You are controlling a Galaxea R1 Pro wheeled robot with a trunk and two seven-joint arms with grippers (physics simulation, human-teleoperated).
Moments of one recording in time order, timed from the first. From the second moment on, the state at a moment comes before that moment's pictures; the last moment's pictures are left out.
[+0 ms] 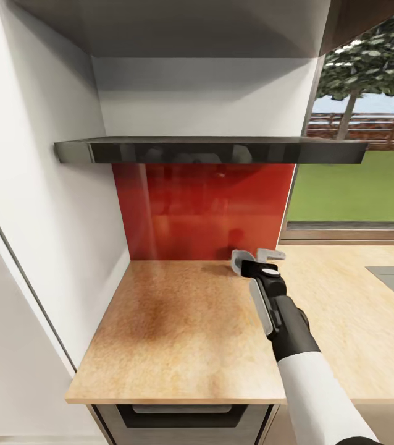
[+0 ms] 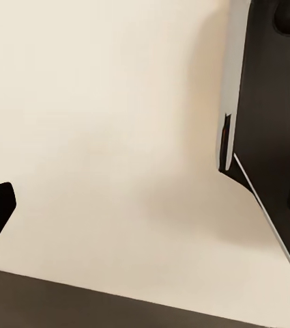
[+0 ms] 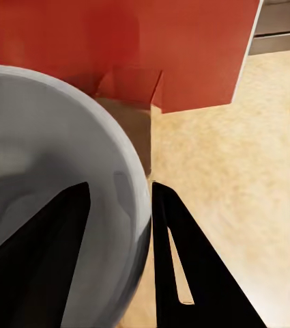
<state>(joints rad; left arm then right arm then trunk) 0.03 0.10 -0.03 -0.08 0.02 -0.03 0.16 -0.75 0.17 0.04 -1.17 -0.06 0.65 -0.37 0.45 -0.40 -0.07</state>
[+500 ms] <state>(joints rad) 0.03 0.09 -0.03 -0.09 0.03 -0.04 0.17 -0.75 0.17 0.04 -1.22 -0.06 0.72 -0.37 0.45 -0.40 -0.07</state>
